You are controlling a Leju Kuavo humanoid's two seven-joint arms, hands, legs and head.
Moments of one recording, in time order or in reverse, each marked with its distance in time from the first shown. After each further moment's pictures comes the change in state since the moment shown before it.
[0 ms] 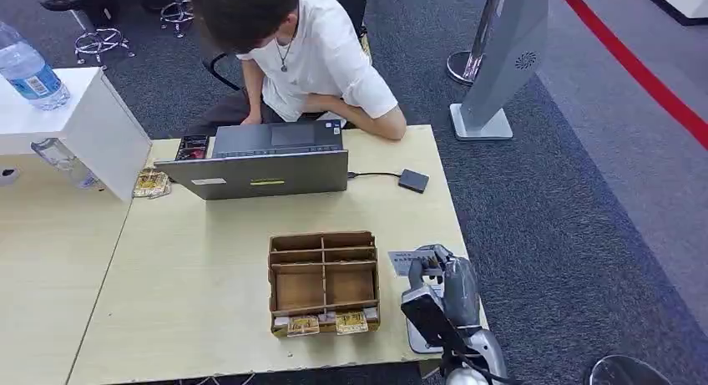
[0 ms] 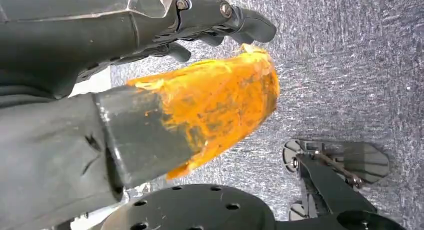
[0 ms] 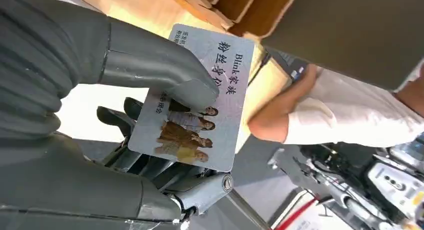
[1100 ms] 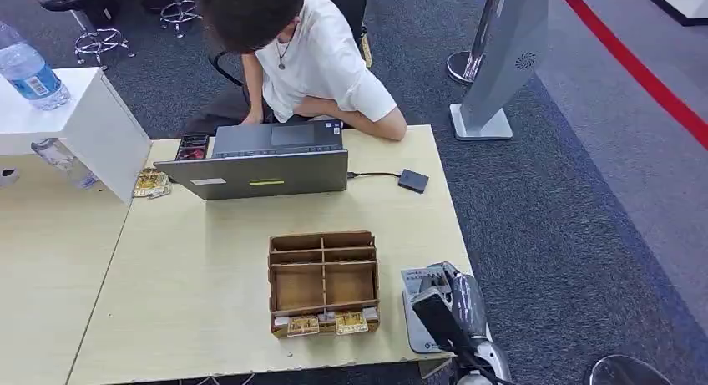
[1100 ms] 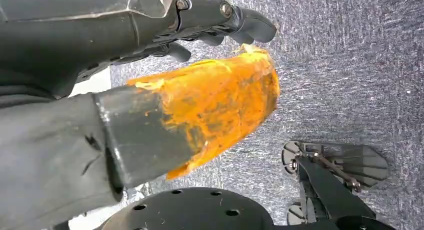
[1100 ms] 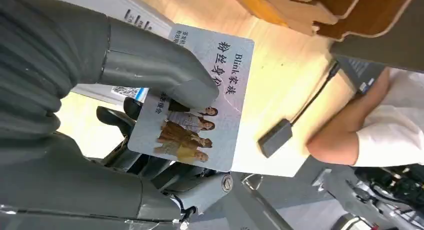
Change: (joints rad) left arm 0.000 0.002 0.013 0.000 0.000 0.004 -0.003; right arm 0.010 -0.008 -0.077 0.131 -0.042 0.026 0.008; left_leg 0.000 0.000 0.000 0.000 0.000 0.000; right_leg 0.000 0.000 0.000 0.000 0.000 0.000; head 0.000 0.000
